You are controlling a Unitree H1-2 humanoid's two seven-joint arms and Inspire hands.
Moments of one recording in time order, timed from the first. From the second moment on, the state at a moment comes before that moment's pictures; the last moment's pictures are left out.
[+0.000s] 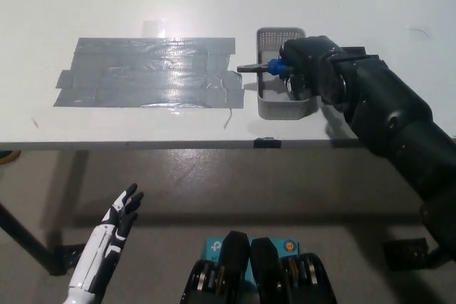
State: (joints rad) left_arm 0.11 0.18 -0.06 -0.25 0.13 0.04 -0.10; right_arm -1.18 -0.19 0.66 1.08 -0.67 0.11 0.22
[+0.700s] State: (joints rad) left_arm 0.09 0.18 -0.06 -0.25 0.13 0.04 -0.10; right_arm -1.24 -0.20 0.61 1.15 -0.68 -0.01 -0.01
